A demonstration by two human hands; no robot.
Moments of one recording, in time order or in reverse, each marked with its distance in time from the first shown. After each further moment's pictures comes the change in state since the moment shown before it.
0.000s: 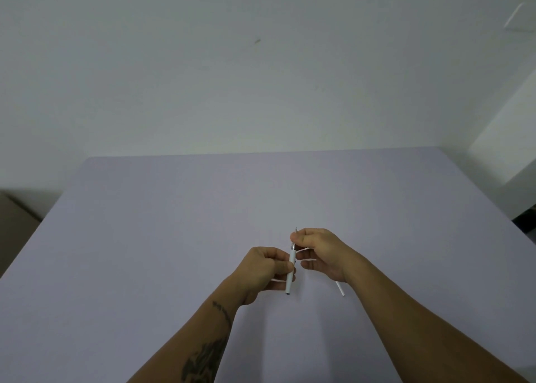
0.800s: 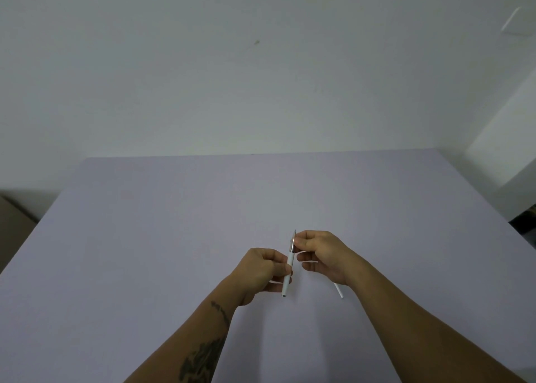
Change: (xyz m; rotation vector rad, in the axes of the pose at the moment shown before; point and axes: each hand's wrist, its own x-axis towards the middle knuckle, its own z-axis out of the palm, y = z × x) left_hand 0.006 -0.001 -0.003 0.054 0.008 -0.005; right_hand -0.002 0.001 -0.003 -0.012 0.040 -0.002
